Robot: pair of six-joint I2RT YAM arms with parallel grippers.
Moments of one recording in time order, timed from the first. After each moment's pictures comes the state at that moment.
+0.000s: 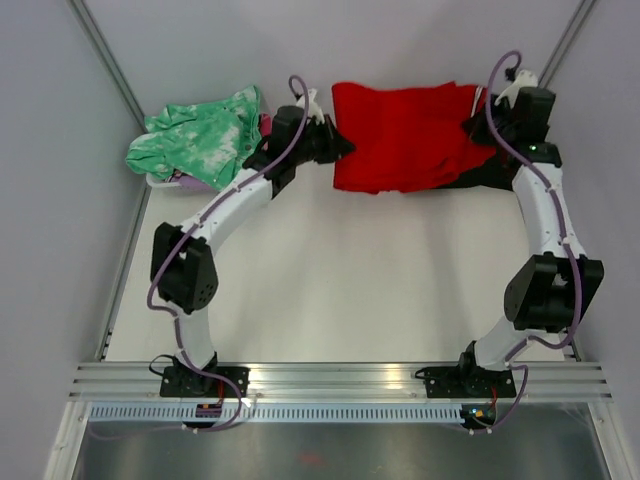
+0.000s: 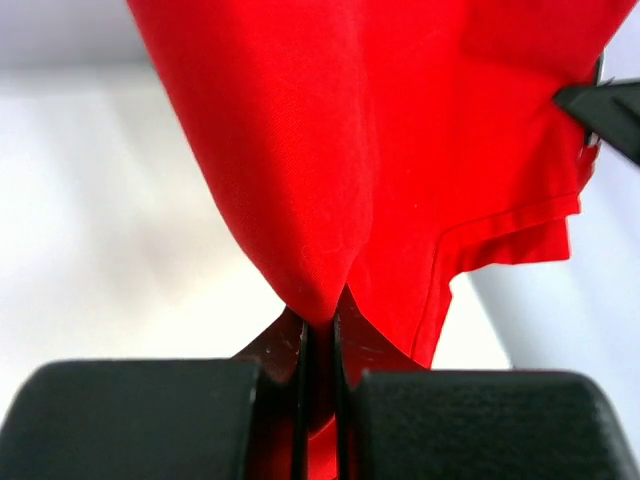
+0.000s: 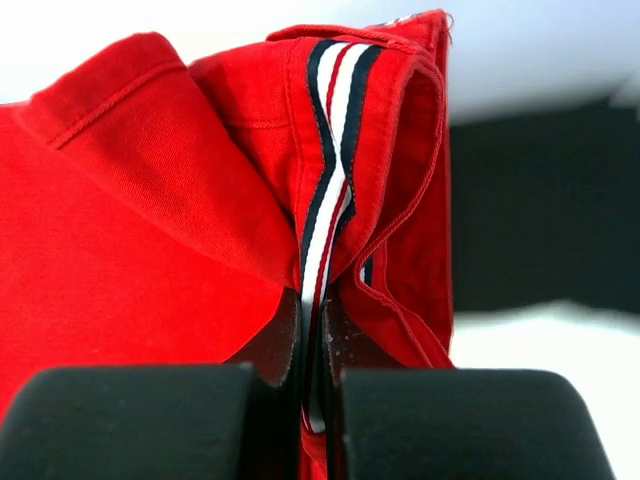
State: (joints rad) left arm -0.52 1.87 1.65 -0.11 0.26 -0.58; right arm -0.11 1.66 1.59 -0.34 -0.26 0.22
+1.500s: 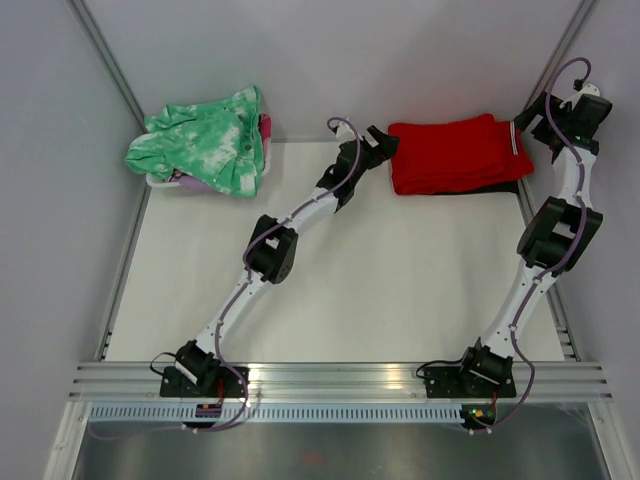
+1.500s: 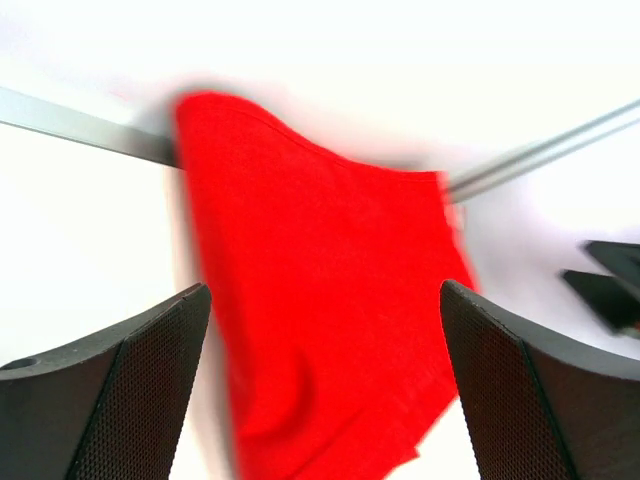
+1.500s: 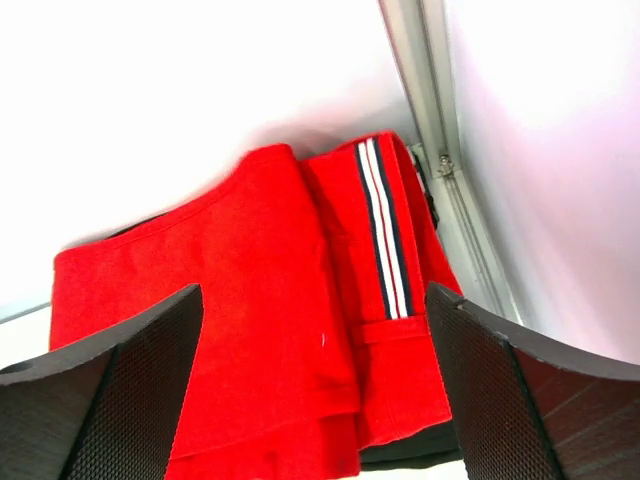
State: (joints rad) left arm -0.63 2.89 2.57 0.33 -0.15 -0.90; right arm -0.47 2.38 2.25 -0.26 -0.37 0.24
